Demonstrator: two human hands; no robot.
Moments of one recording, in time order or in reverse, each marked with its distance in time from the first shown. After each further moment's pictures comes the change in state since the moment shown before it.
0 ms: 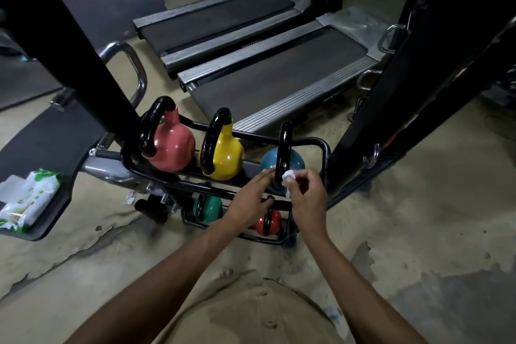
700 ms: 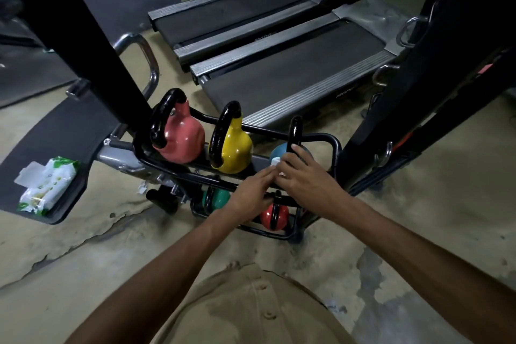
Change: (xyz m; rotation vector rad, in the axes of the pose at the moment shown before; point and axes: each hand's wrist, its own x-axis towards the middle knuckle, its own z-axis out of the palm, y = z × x) left_hand 0.001 -0.010 -0.010 0.074 -0.085 0.043; right_hand 0.059 0.001 -0.014 -1.068 -0.468 -1.284
